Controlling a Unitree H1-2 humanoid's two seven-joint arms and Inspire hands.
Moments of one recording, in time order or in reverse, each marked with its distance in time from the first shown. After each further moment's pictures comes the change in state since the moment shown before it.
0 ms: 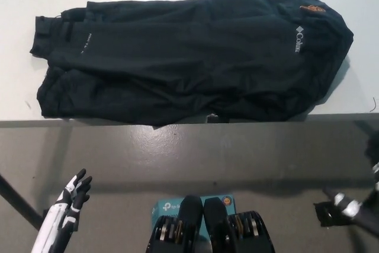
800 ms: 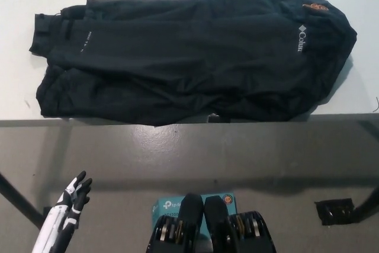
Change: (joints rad) left_arm 0.002 0.000 0.001 0.002 -0.001 0.004 0.000; right_arm -0.702 -0.220 -0.255 0.634 0.450 0.406 0.041
